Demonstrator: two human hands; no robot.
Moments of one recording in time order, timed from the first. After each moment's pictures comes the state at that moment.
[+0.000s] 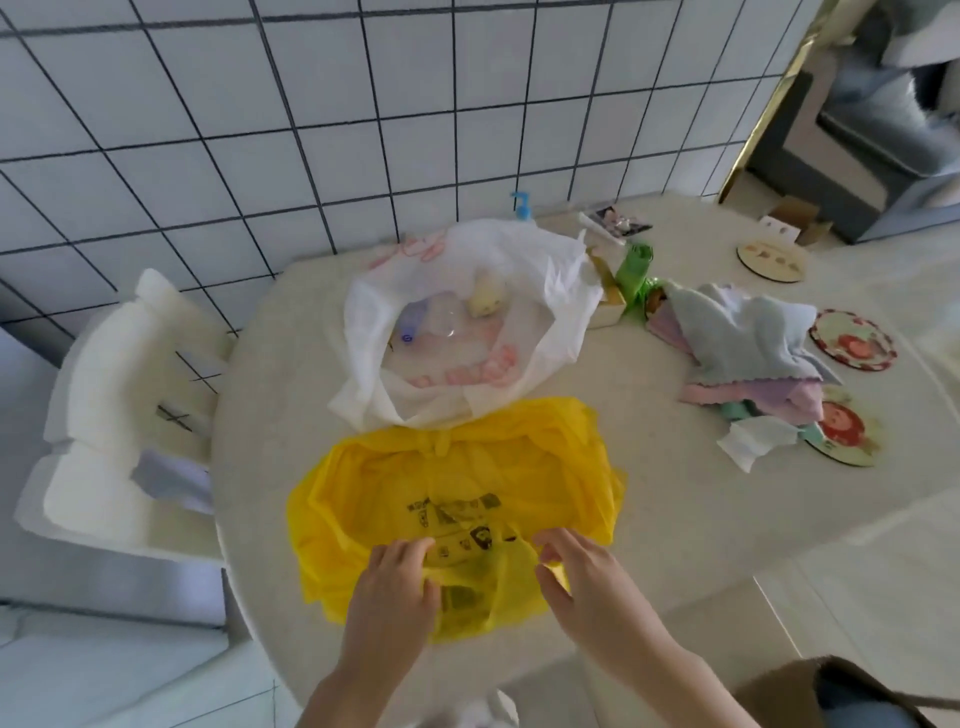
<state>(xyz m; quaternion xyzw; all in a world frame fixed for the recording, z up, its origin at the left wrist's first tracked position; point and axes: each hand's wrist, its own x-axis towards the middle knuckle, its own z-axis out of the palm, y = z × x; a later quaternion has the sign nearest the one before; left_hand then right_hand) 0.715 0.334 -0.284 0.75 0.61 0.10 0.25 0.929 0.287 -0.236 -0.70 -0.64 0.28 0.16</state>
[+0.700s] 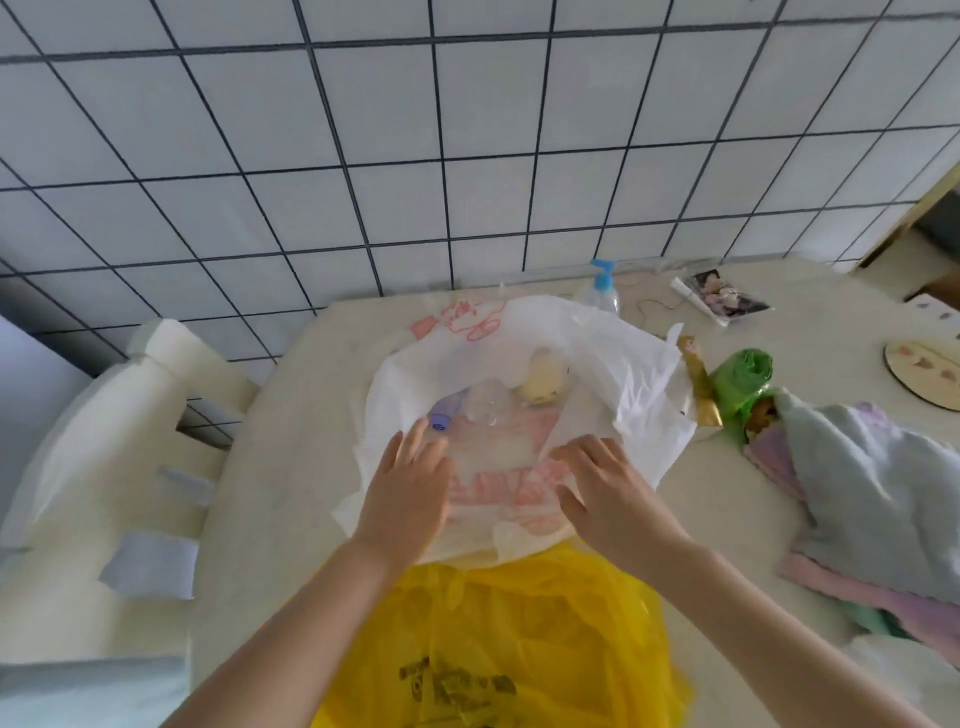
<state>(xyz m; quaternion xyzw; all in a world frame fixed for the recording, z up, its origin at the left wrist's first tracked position) 0.760 0.609 -0.266 0.85 0.53 0.04 -0.02 1.003 0.580 -0.217 -0.60 -0.78 0.15 0.11</state>
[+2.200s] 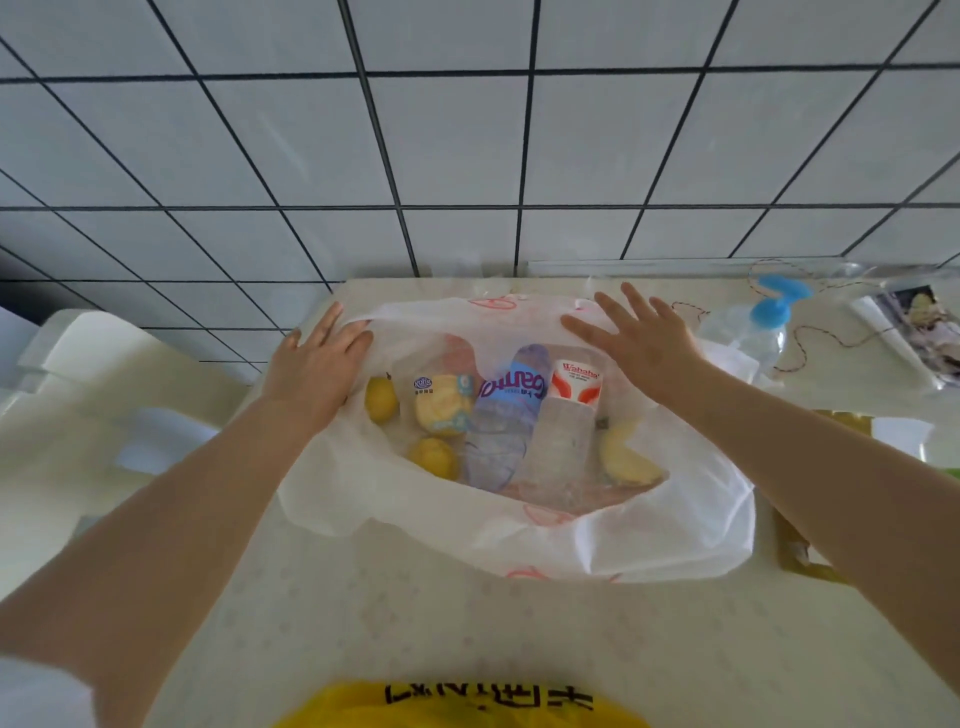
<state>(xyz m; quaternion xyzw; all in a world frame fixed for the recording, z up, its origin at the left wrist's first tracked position) 0.632 0.868 -0.326 0.74 0.65 -0.17 -0.04 1.001 0.928 -0.331 -0.51 -0.83 -0.07 -0.22</state>
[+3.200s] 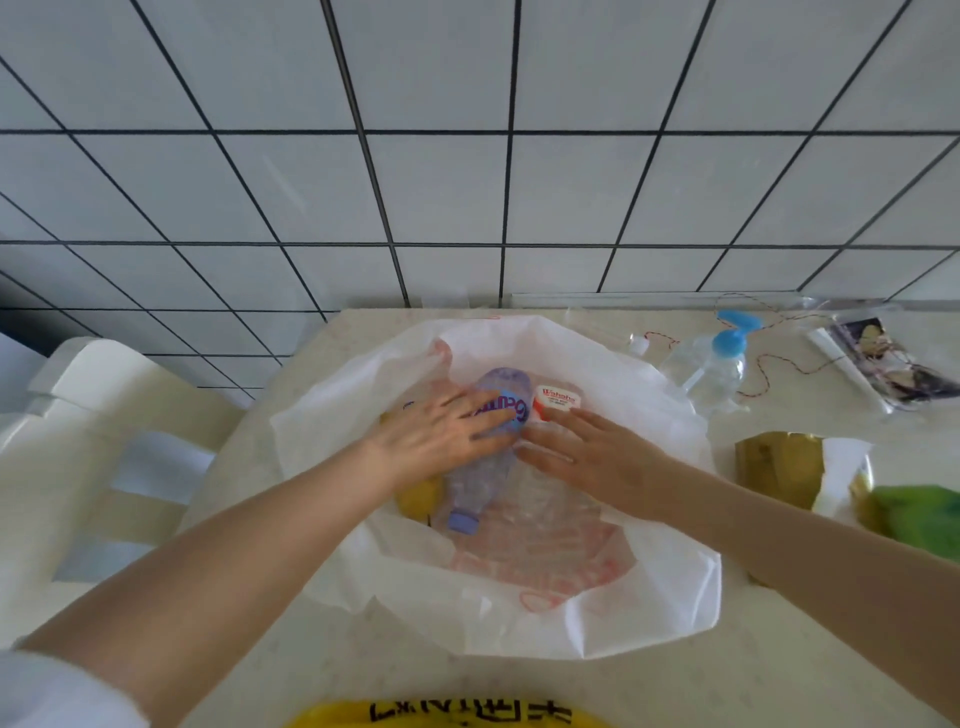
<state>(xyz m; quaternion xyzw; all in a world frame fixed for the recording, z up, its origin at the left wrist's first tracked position) 0.735 0.854 -0.326 0.95 0.28 -0.10 -0.13 1.004 0.847 -0.350 -0.23 -0.96 -0.13 -0.04</state>
